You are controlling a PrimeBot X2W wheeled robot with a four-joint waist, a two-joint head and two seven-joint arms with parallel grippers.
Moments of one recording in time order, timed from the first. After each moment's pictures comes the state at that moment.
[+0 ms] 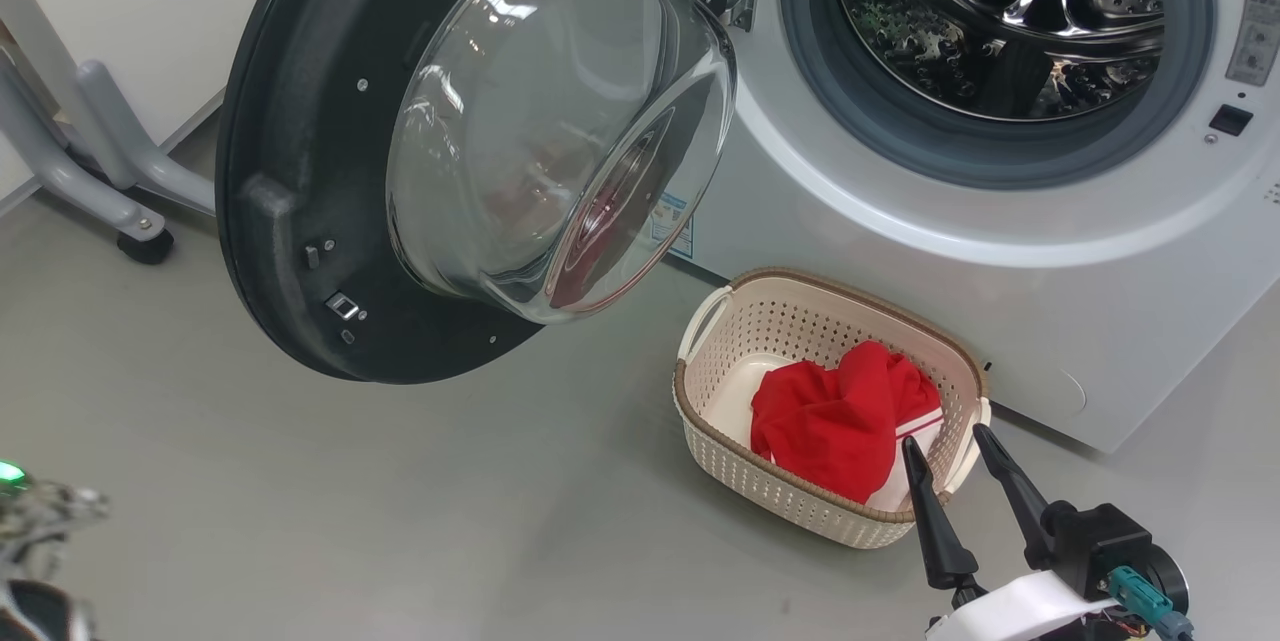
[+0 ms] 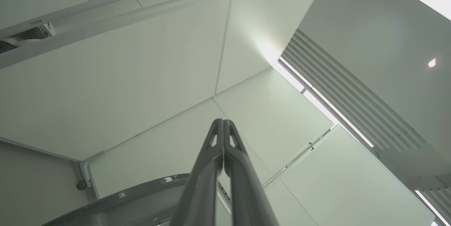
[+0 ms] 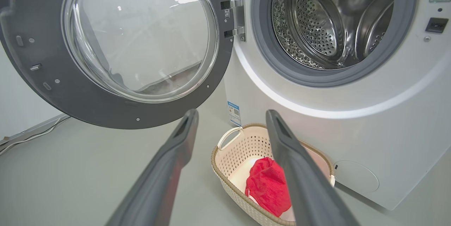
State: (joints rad) left arm -0.03 0.05 0.20 -0.44 -1.44 -0.08 -0.19; right arm 0.10 -0.07 0.21 0.14 0.28 0.04 -0.25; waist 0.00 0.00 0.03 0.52
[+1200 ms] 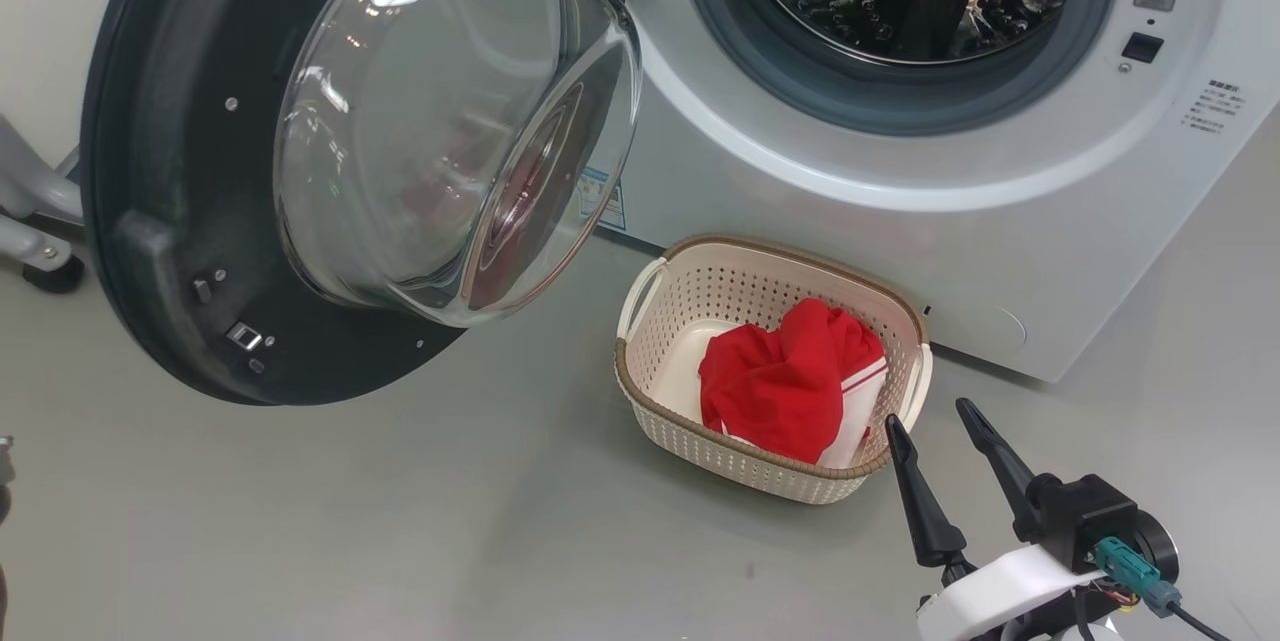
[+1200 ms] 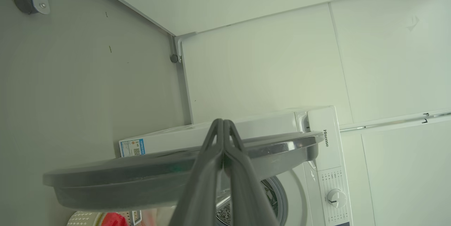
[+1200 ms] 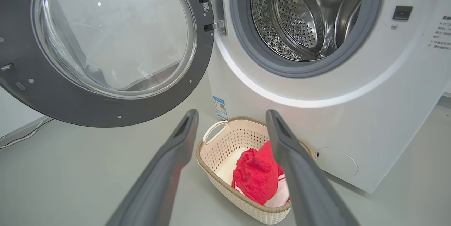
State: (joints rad) left arm -0.33 0.34 0.22 0.23 -1.74 0.11 0.27; right arm 0.06 -0.08 0.24 0.12 0.27 0.05 -0.21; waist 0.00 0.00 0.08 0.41
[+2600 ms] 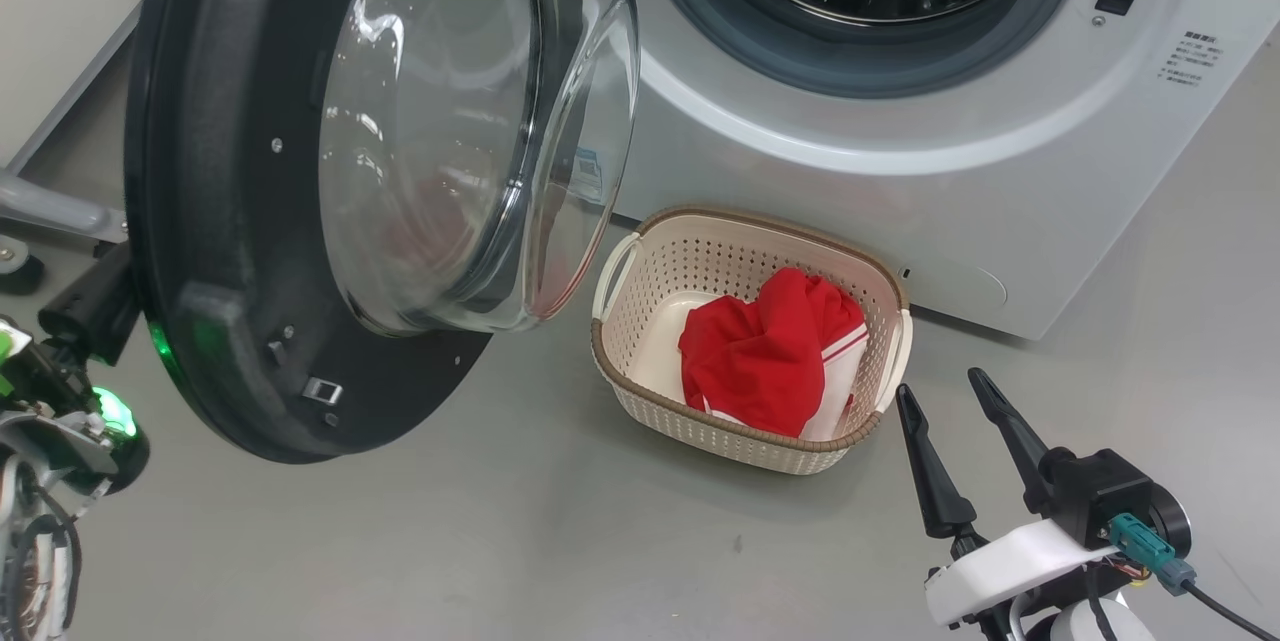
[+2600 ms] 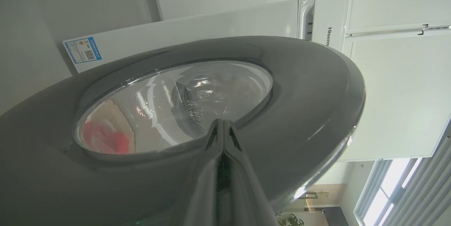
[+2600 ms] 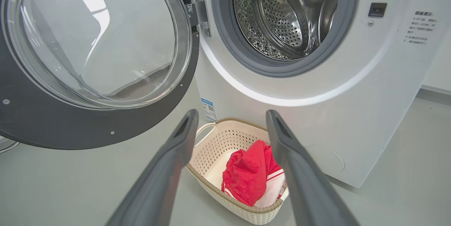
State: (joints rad) left arm -0.40 0.31 0.08 0.31 -1.86 -0.01 0.61; right arm 0.03 -0.09 0.22 0.11 0.27 0.05 -0.21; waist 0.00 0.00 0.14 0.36
